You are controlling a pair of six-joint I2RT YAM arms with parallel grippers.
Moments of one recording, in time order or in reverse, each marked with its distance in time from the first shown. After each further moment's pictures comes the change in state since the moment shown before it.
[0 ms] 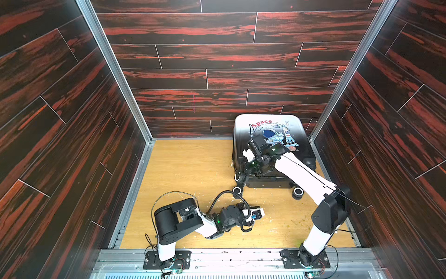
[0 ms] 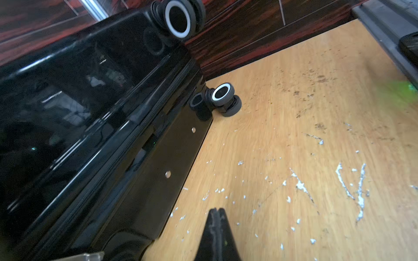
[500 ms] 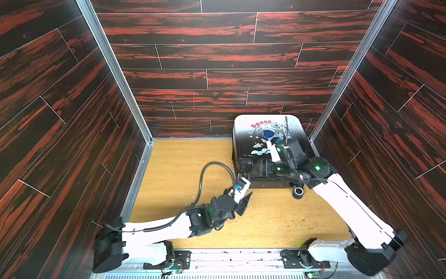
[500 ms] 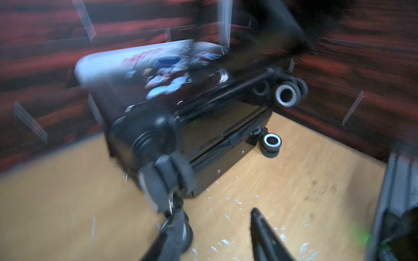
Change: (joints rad) left arm -0.054 -0.624 0.294 -1.051 -0.413 -0.731; right arm -0.005 -0.478 -0.201 0.045 0.371 -0.088
